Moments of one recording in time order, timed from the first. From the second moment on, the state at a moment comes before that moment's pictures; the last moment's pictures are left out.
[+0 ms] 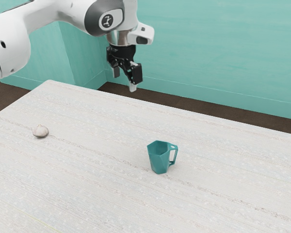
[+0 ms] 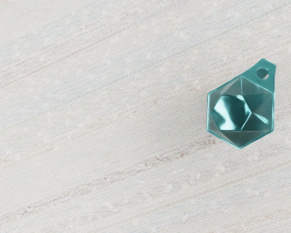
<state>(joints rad) -0.11 0.28 -0.15 -1.29 0.21 1.60 0.13</state>
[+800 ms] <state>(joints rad) -0.27 0.77 -0.17 -1.06 0.20 1.63 0.18</state>
